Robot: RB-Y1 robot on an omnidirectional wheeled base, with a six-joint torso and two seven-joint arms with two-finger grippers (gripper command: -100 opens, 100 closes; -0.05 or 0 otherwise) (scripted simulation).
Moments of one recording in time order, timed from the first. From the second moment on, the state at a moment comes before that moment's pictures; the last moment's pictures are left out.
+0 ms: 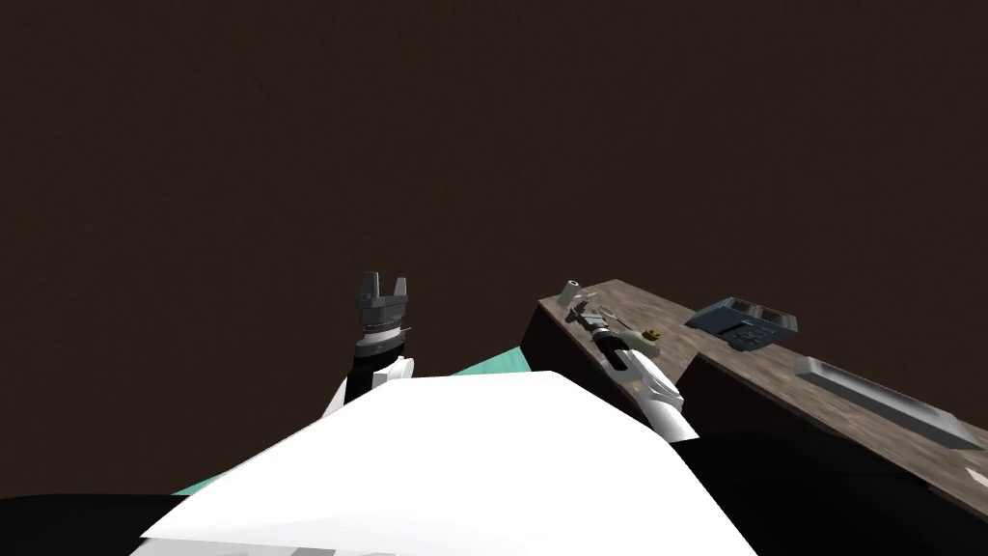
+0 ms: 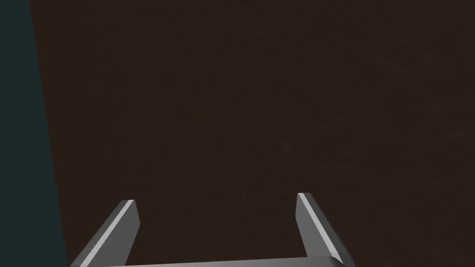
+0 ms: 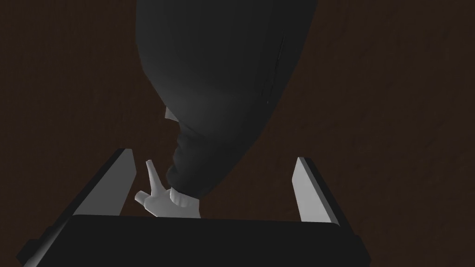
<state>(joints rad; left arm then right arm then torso) 0.48 0.02 0.02 -2.23 -0.03 -0.65 0.04 0.29 -0.60 -0.34 -1.47 0.61 -0.22 0.52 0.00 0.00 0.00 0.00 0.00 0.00</state>
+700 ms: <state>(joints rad) 0.48 0.02 0.02 -2.23 -0.03 -0.65 0.04 0.11 -0.59 -0.19 -1.34 0.57 -0.23 0.57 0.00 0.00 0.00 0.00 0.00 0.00</state>
